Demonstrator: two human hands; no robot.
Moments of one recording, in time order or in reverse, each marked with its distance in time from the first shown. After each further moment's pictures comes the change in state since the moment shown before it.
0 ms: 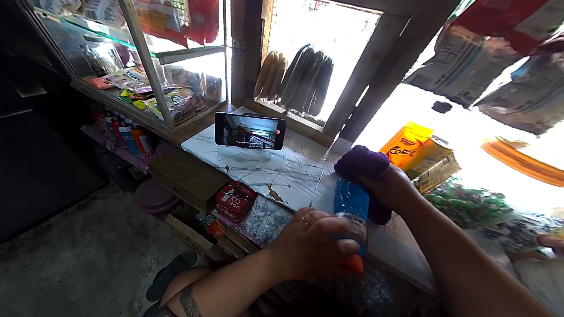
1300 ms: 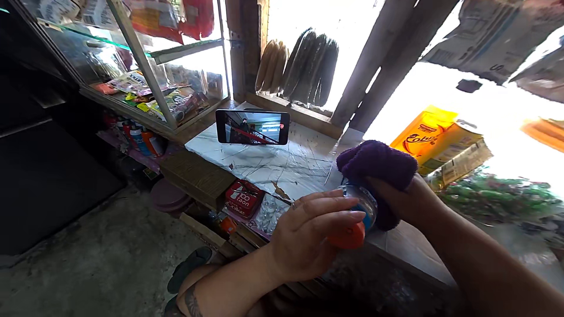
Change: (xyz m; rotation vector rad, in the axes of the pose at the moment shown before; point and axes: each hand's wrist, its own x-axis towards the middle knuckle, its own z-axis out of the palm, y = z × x) left_hand 0.022 0.001 -0.026 -0.235 0.158 -0.156; right_hand -0.028 -0.017 0.013 0.214 0.084 -0.270
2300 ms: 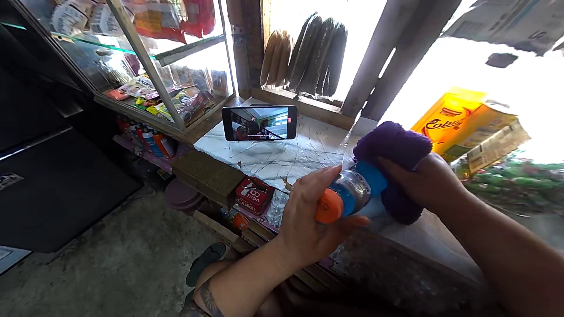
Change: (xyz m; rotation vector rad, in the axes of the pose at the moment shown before) left_hand -0.005 -0.014 0.002 0.029 0.072 -0.211; right_hand 0.010 0.000 0.000 -0.116 0.036 0.174
